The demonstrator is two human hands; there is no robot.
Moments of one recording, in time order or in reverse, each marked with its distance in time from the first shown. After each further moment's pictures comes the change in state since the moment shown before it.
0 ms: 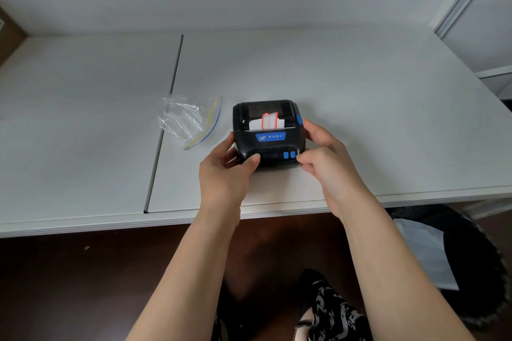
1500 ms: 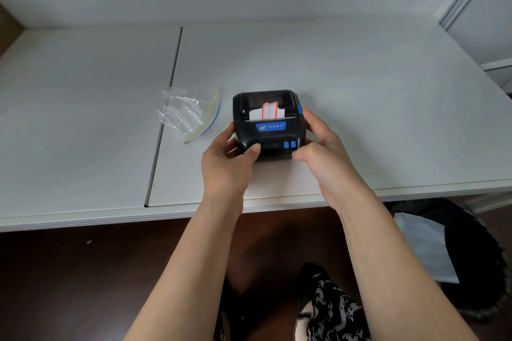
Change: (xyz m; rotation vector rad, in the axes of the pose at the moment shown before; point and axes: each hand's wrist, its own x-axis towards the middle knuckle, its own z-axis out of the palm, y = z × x) left_hand 0.005 0.000 0.003 0.018 0.015 -0.002; right_hand 0.000 -0.003 0.008 -0.027 -0.014 0.006
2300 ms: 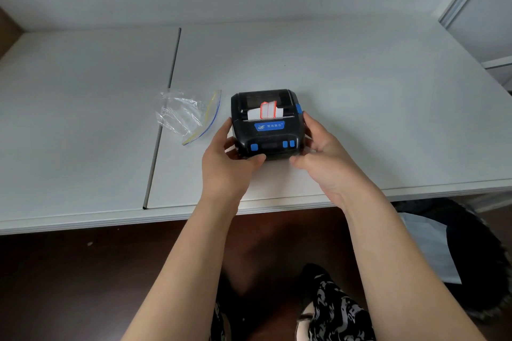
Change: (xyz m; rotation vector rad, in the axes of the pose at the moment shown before) left_hand 0.003 0.000 -0.004 0.185 -0.062 0.088; right_hand 0.014 0.016 -0.008 -0.074 -0.099 -0.035
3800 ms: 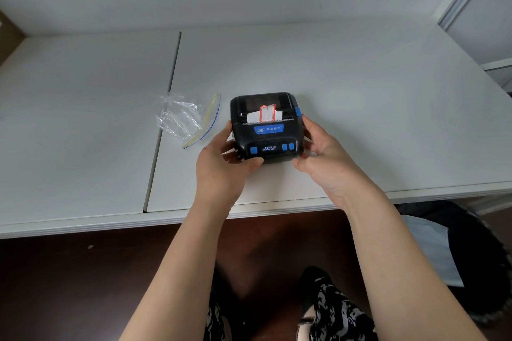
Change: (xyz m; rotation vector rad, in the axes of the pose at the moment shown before) left_hand 0.004 -0.002 -0.008 0.103 -0.035 0.063; right_hand -0.002 -0.003 -0.005 -0.036 -0.013 -0.015
